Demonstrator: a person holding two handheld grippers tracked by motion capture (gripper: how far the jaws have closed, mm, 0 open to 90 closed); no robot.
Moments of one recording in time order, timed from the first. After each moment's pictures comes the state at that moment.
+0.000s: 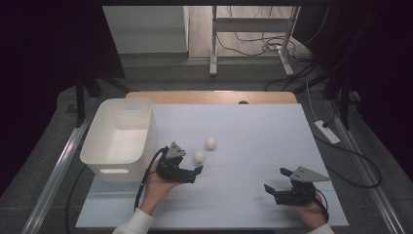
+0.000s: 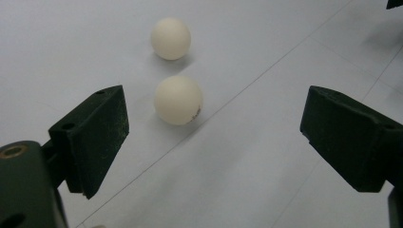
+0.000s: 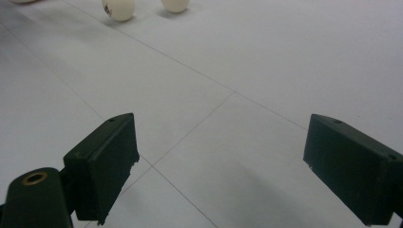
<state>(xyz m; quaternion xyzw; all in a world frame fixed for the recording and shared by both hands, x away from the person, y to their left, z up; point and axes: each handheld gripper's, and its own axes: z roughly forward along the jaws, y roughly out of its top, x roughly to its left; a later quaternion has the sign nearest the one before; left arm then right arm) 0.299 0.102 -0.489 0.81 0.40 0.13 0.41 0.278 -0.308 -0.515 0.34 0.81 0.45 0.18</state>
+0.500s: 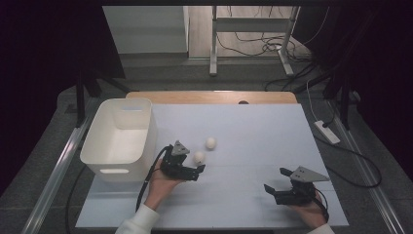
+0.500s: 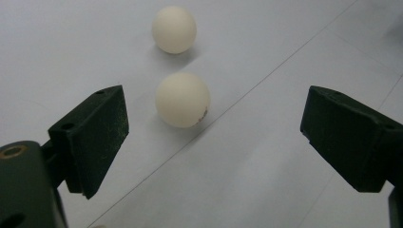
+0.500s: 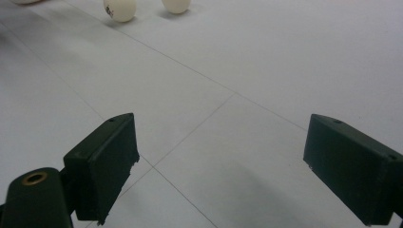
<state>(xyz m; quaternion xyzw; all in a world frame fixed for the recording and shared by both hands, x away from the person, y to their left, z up) 0.312 0.092 -0.498 0.82 0.40 0.13 0.39 0.278 -0.308 -0.515 0.33 0.81 0.45 0.18</state>
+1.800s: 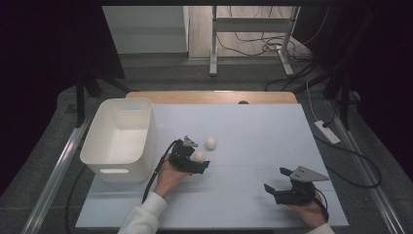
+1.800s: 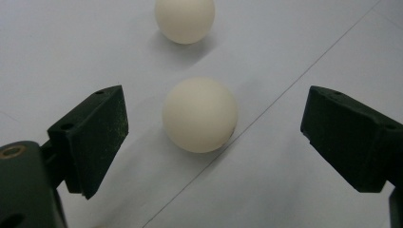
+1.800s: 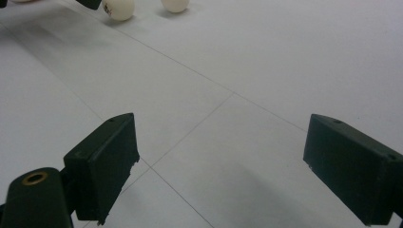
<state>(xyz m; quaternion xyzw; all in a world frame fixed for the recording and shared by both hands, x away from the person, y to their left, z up) 0.349 0.078 -0.515 0.83 0.42 0.10 0.35 0.279 -0.308 -0.515 0.33 0.81 0.45 0.18</state>
